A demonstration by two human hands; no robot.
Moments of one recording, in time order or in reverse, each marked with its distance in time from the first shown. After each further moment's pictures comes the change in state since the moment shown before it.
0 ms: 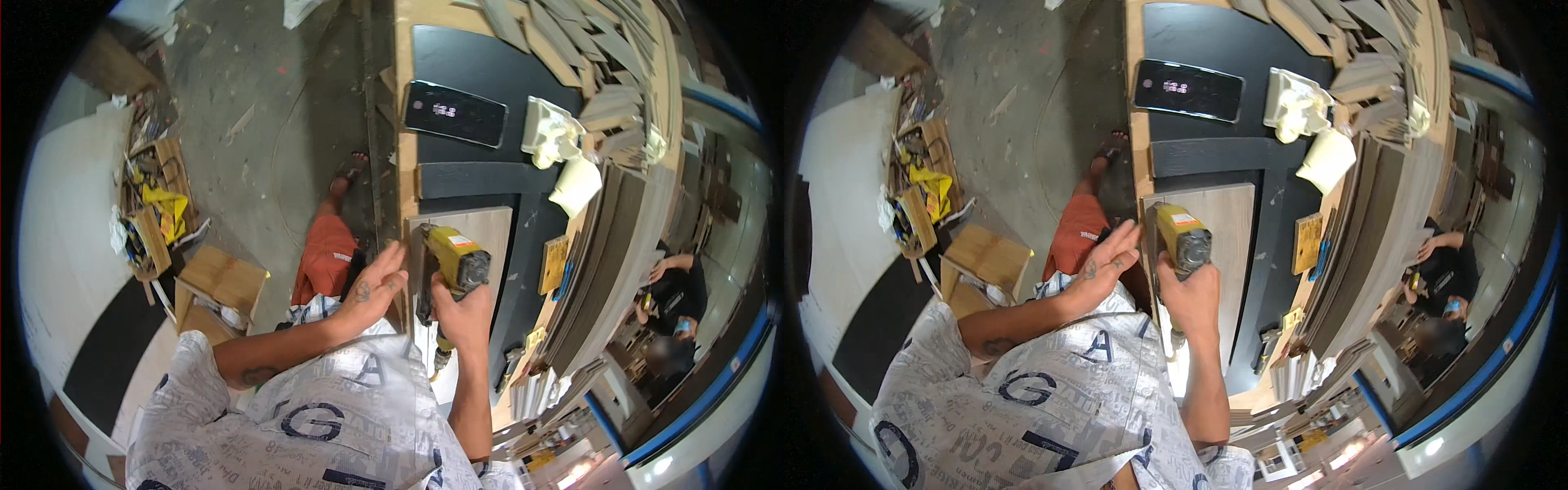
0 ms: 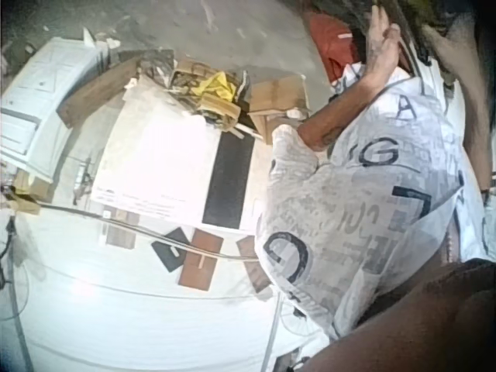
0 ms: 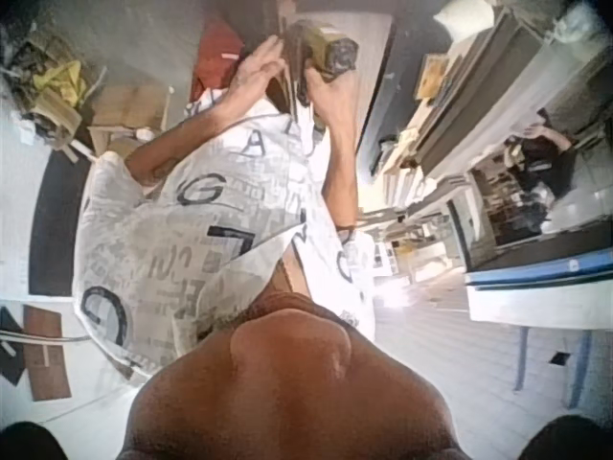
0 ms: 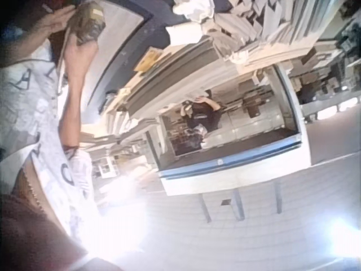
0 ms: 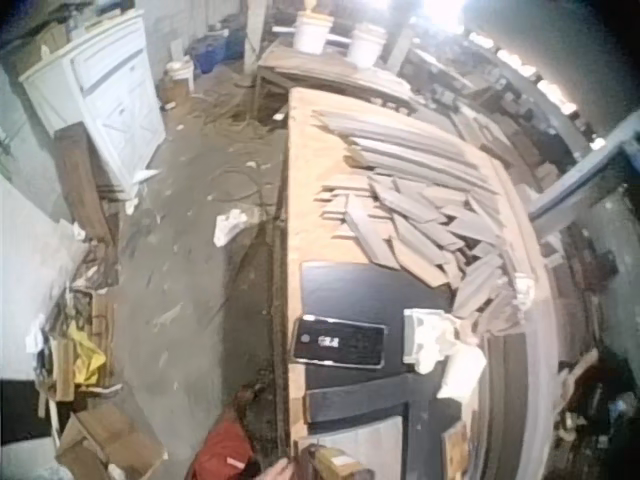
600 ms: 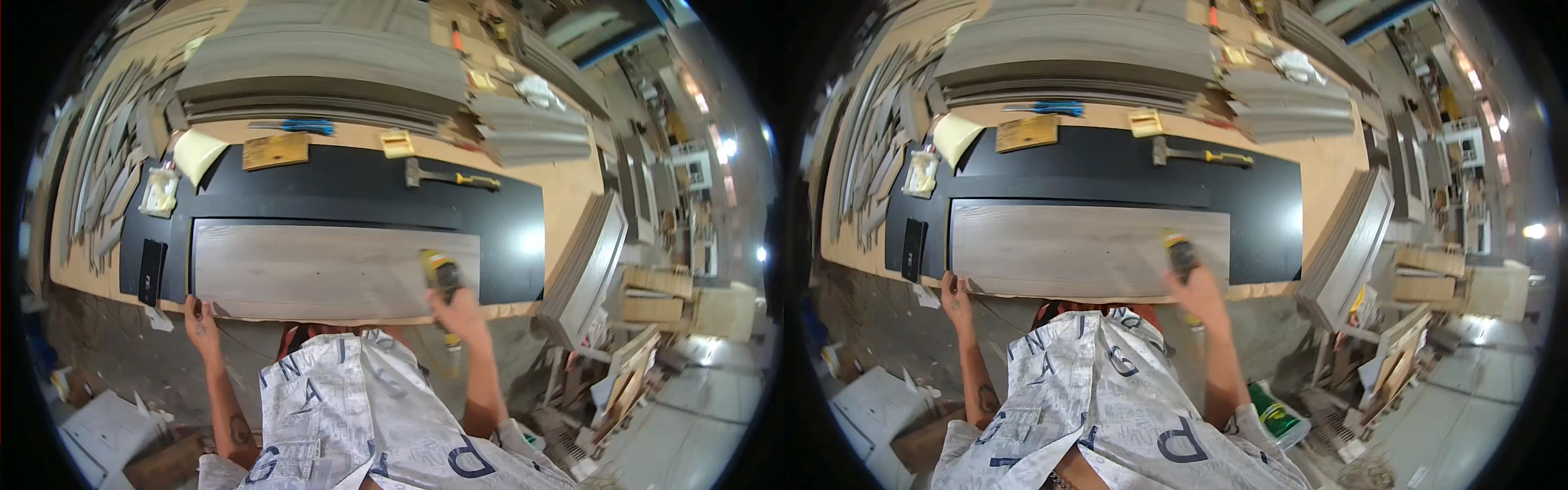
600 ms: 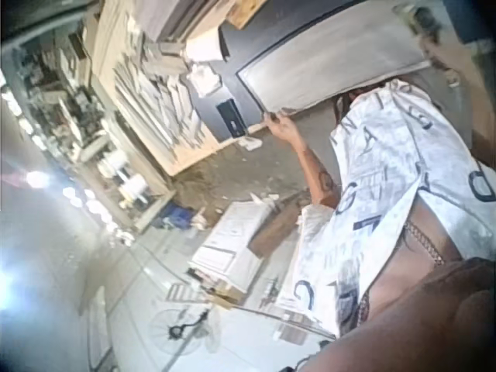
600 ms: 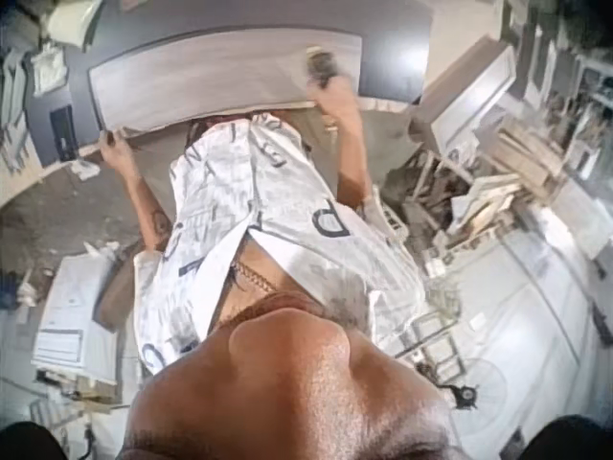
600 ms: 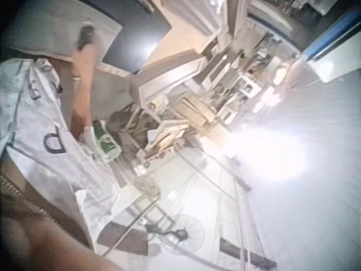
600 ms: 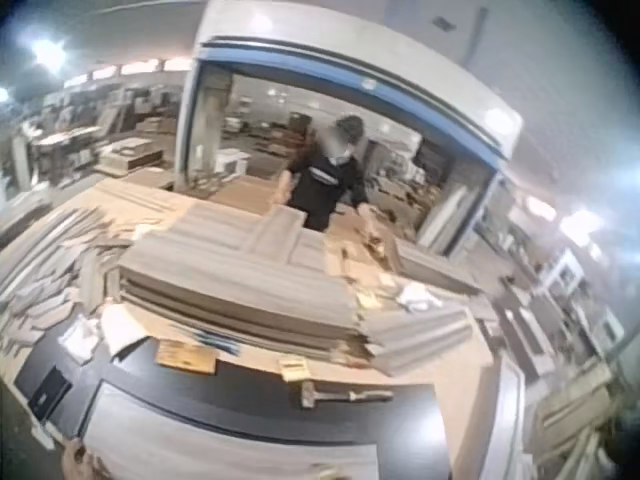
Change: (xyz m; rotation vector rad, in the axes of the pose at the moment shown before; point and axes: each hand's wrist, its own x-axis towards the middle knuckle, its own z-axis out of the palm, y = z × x) left_hand 0.102 0.016 -0.016 1.215 -0.066 0.760; right_hand -0.244 0.361 0.005 0.602 0.521 0.515
